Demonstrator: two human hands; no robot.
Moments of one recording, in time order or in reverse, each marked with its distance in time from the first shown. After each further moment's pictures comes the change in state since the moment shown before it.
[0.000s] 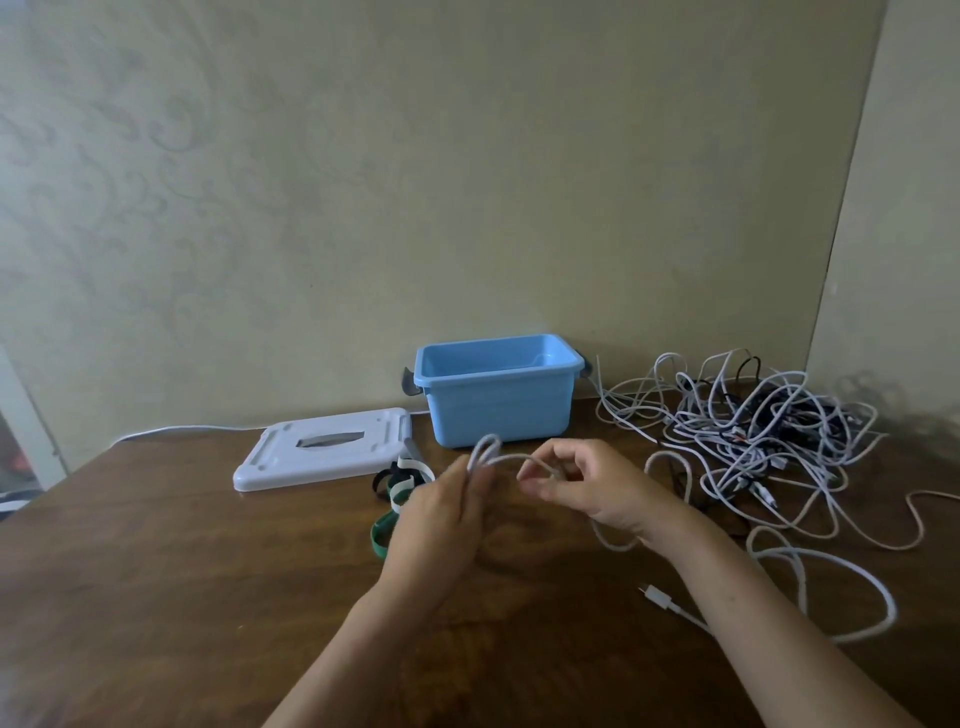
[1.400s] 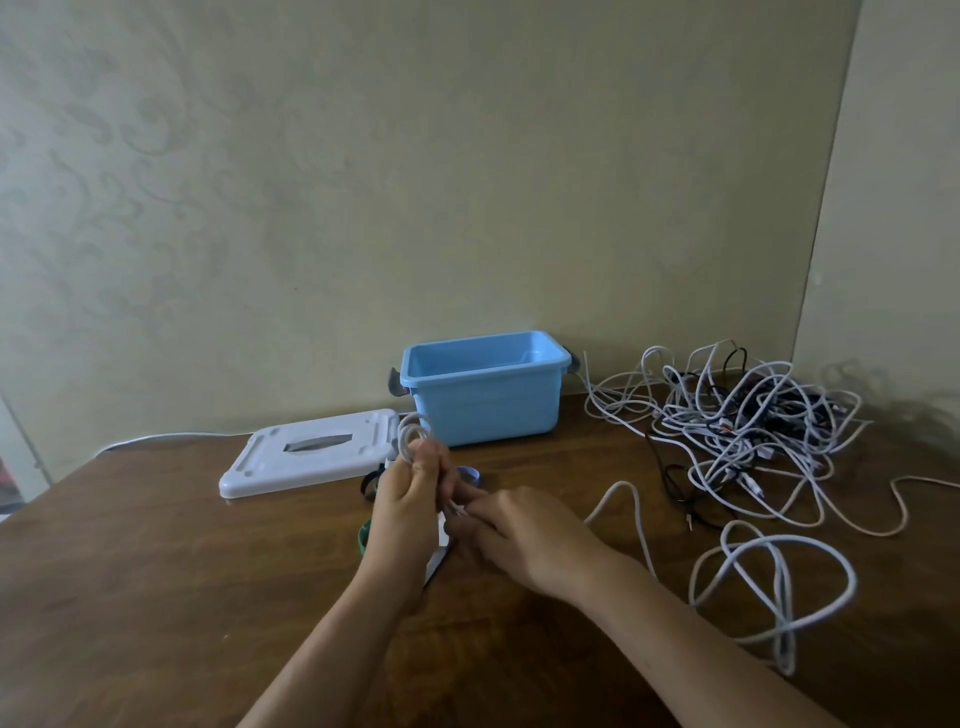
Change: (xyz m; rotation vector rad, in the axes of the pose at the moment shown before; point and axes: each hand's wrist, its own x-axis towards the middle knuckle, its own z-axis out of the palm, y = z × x) left_hand 0.004 0.010 -0.001 -0.838 0.124 -0.227; right_hand -0.012 -0.018 0.059 -0.521 -0.112 -0.194
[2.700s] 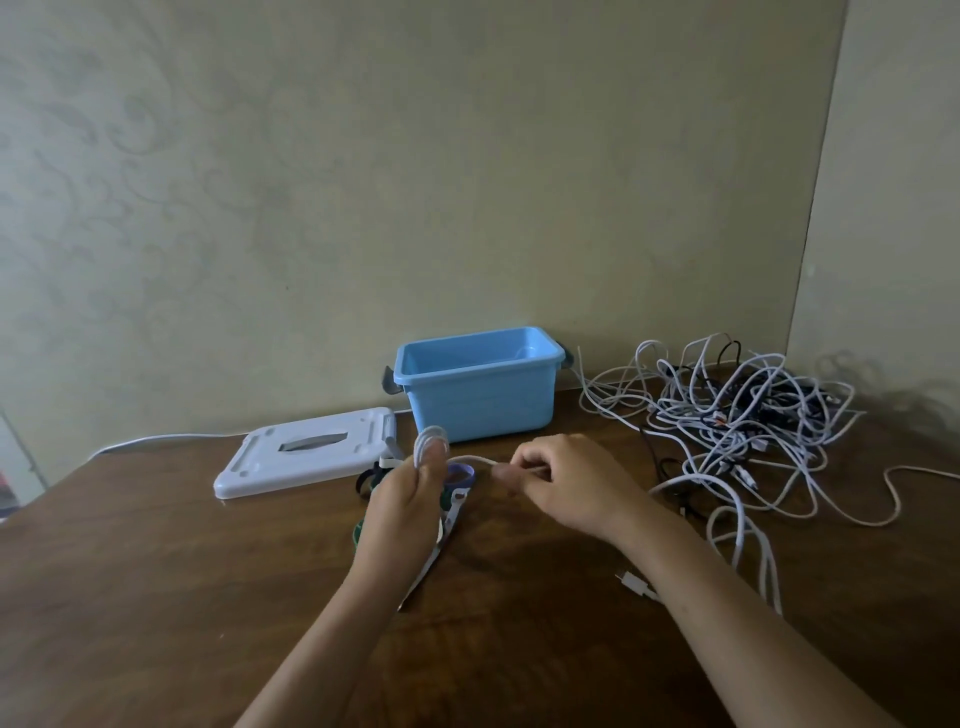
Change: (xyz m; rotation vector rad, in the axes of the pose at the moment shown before) left_hand 0.003 -0.001 -0.005 0.545 0.005 -0.011; right_hand 0.001 0.040 -0.036 0.007 0.209 0.142
